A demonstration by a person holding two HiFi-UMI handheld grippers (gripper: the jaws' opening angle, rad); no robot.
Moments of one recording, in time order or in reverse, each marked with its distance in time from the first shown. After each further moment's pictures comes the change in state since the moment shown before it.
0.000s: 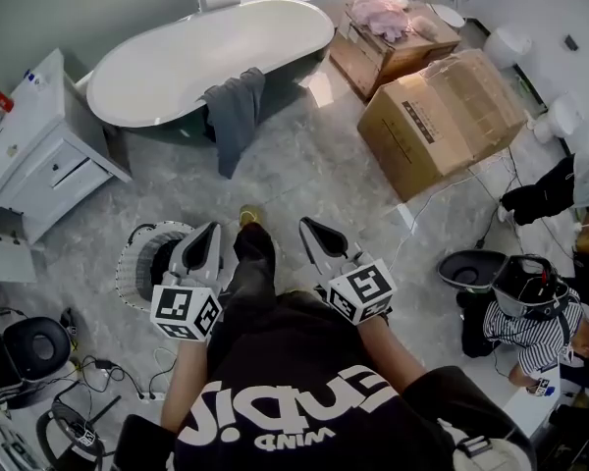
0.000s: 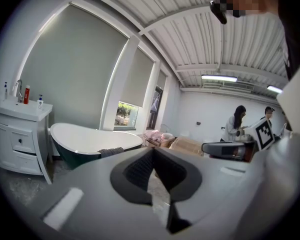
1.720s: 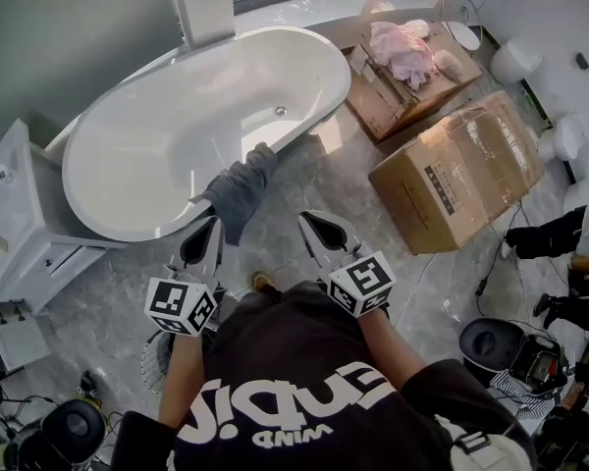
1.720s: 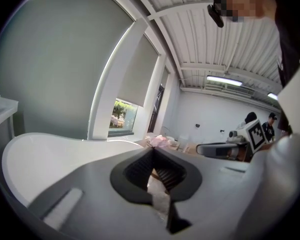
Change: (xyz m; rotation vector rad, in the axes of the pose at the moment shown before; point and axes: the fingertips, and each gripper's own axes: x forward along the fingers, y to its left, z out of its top) left arm 0.343 0.228 0.136 -0.007 0.018 -0.123; right arm 0.359 -0.209 0.107 0.001 0.042 -0.031
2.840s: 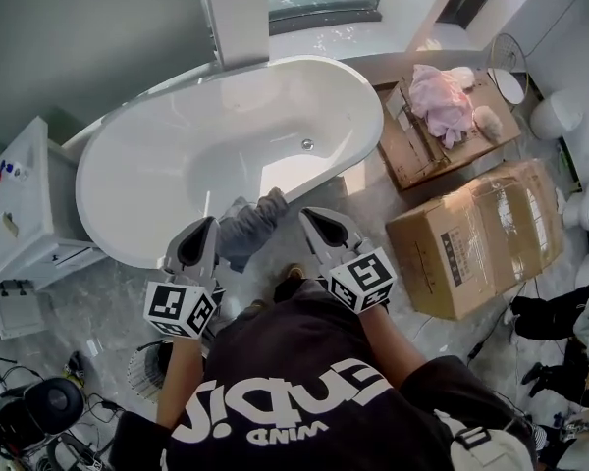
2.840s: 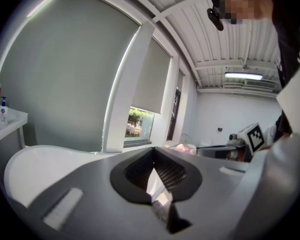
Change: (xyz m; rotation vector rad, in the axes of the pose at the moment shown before) left arm 0.111 0.053 0.063 0.006 -0.070 0.224; right arm 0.116 -0.116 0.057 -0.019 0.000 0.191
